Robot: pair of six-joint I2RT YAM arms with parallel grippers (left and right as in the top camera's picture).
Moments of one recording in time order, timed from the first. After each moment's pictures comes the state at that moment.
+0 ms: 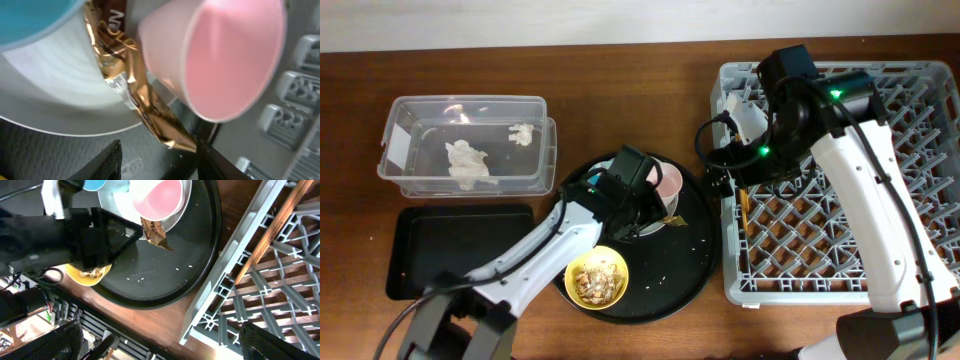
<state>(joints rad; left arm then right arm) -0.61 1.66 1.09 -0.53 0.19 -1.05 0.24 1.69 1.83 -1.58 -0.36 -0.07</state>
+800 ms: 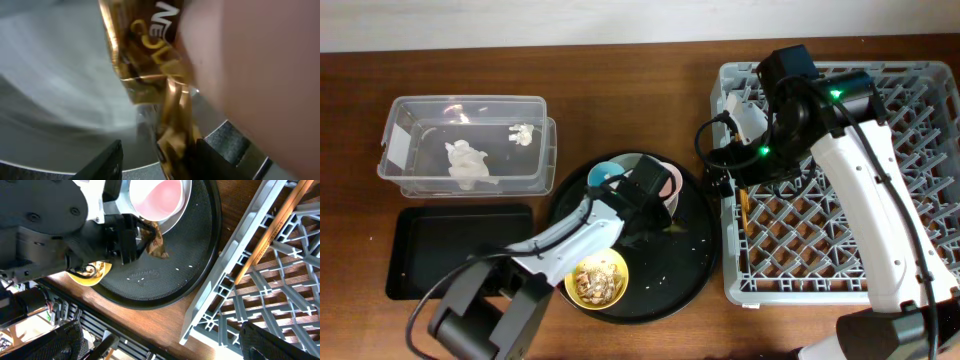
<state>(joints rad) -0.67 1.80 1.09 -0.50 0.09 -1.08 0.24 1.69 1.83 -1.58 -0.36 -0.07</state>
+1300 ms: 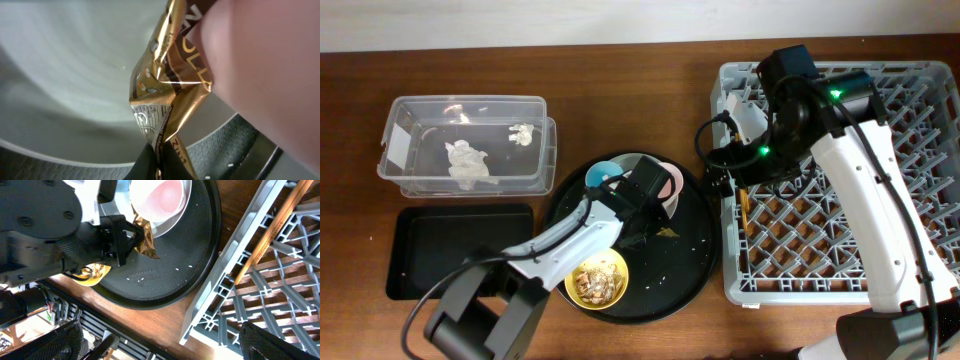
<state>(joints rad) -0.67 1.78 1.09 -0.53 0.08 -1.09 0.24 1.69 1.83 -1.58 -0.36 -0.07</state>
